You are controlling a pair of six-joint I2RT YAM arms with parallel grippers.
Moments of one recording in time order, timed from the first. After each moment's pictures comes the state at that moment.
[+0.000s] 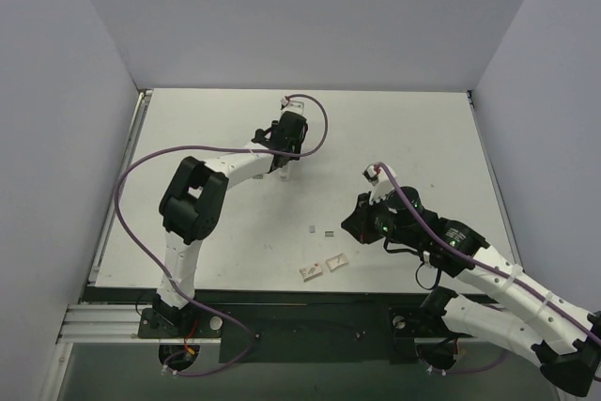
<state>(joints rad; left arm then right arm) -0.60 2.12 1.54 -0.15 -0.41 -0.28 0.82 0.81 0.76 -0.50 0.00 0.48</state>
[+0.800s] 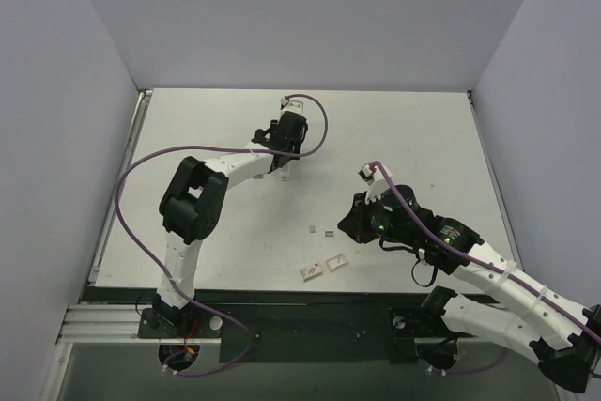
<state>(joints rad) -0.60 2.11 1.54 -0.15 -0.43 -0.27 0.82 0.85 0.76 -0.47 -0.02 0.49</state>
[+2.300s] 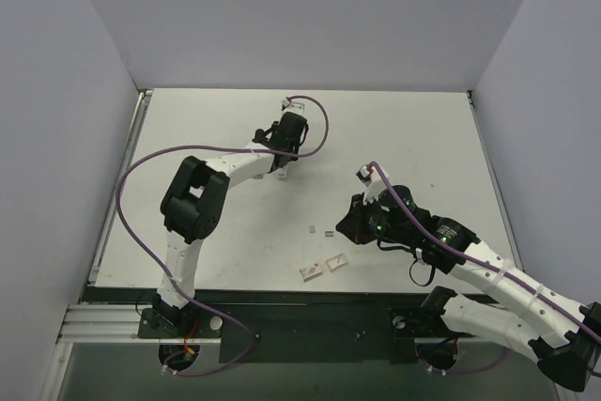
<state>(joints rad) -0.60 2.13 1.55 -0.16 -0.44 -0.25 0.82 0.86 0.74 -0.46 -0.04 0.50</state>
